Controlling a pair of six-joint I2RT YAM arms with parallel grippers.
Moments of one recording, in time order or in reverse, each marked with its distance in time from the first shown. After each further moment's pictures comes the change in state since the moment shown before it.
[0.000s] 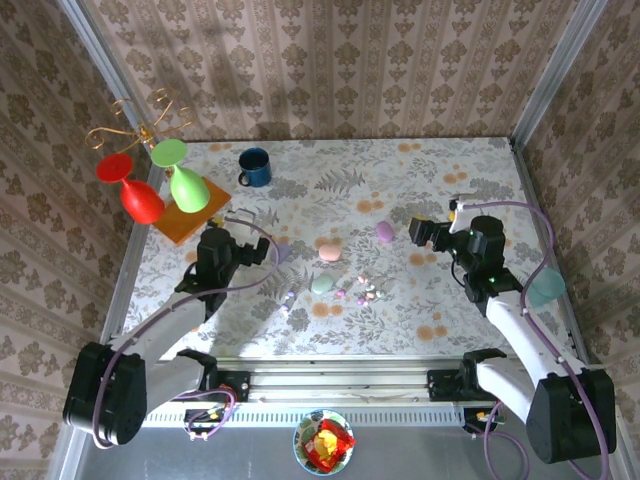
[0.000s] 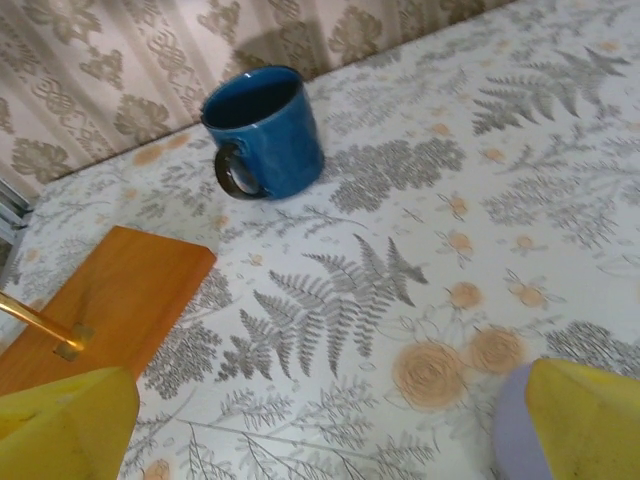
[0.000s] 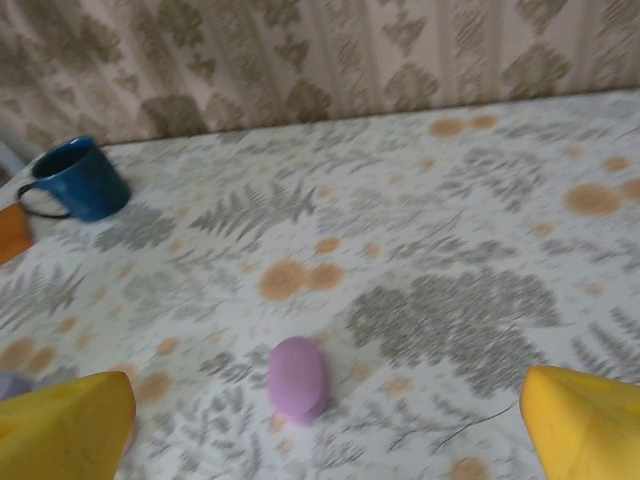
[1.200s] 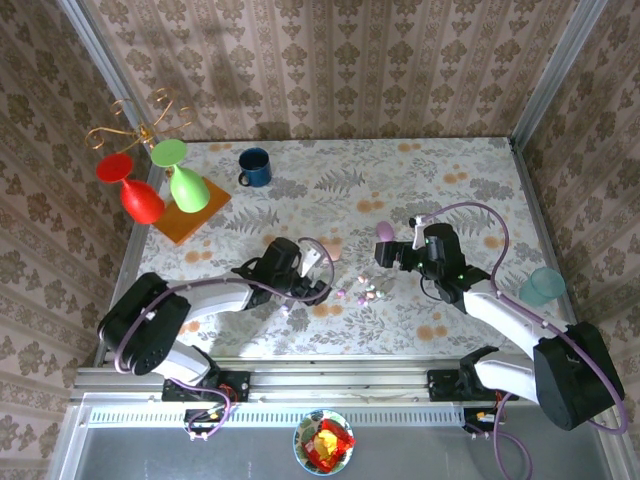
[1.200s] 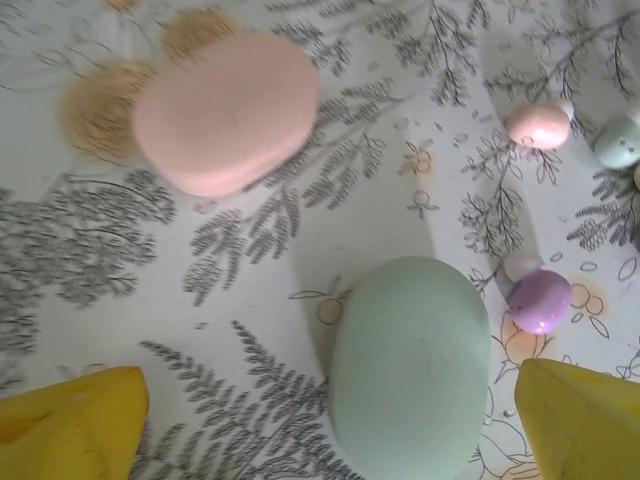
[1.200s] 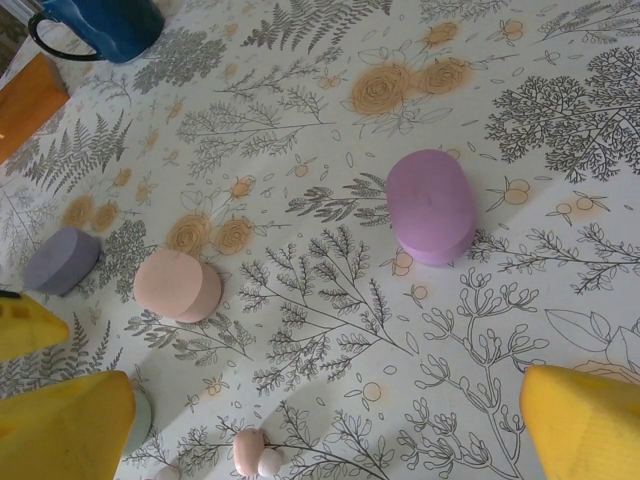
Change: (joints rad) left arm -0.366 0.429 0.129 -0.120 0.323 -0.184; right arm 0.264 0.185 0.001 -0.066 0.087 0.193
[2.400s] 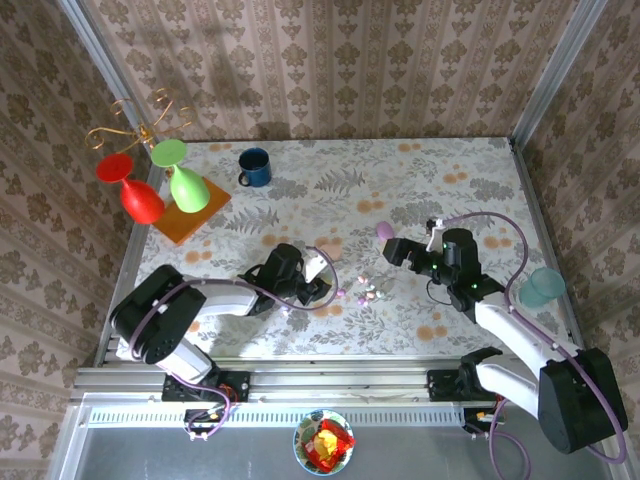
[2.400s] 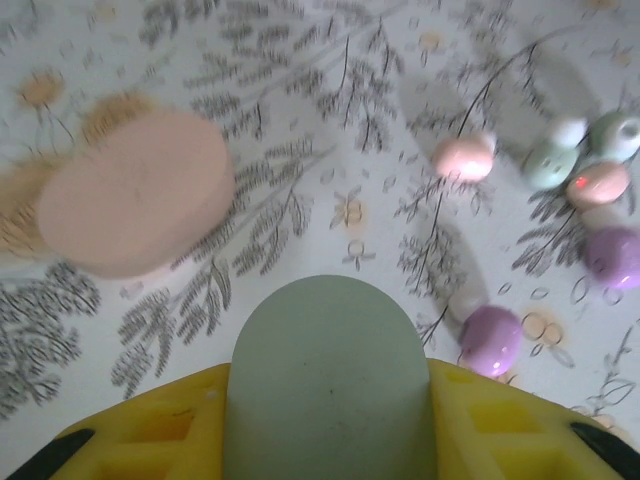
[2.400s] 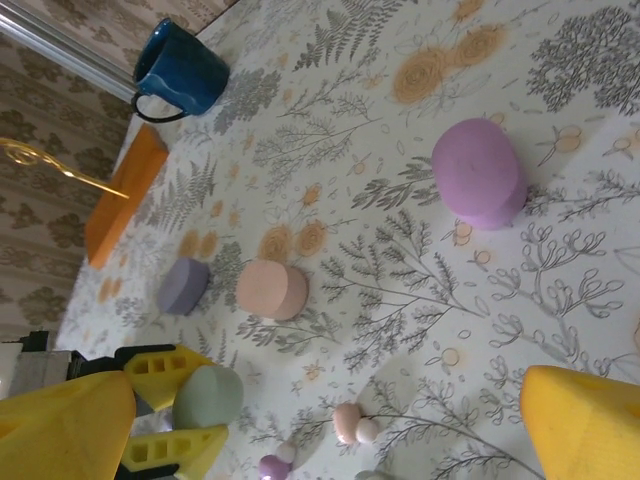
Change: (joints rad) left arm -0.020 0.044 -0.057 0.238 0.061 0.095; right arm -0.105 -0.128 -0.075 0.033 -0.229 0.249
